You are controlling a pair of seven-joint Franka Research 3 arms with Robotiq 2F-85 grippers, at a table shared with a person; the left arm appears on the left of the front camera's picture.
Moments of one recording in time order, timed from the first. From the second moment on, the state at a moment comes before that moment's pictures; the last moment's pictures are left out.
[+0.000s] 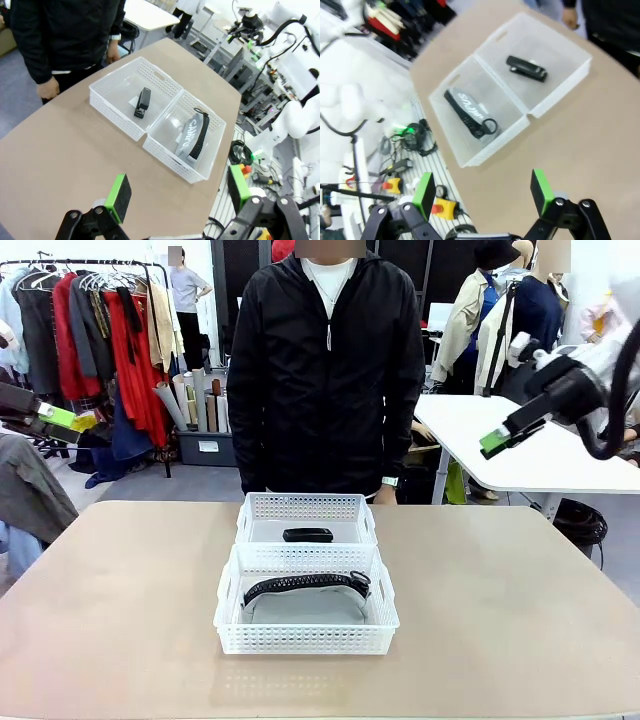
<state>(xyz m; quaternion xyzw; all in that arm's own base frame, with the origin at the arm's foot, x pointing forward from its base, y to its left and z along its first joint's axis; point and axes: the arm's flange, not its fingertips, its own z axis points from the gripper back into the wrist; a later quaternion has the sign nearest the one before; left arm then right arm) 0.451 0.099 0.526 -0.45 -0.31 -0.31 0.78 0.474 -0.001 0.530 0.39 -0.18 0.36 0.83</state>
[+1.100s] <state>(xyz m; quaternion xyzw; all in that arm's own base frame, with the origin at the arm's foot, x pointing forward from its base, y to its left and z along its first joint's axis) 0.451 0.099 0.526 -0.45 -0.31 -0.31 0.78 0.391 -0.088 0.527 0.46 -0.28 0.27 0.80</state>
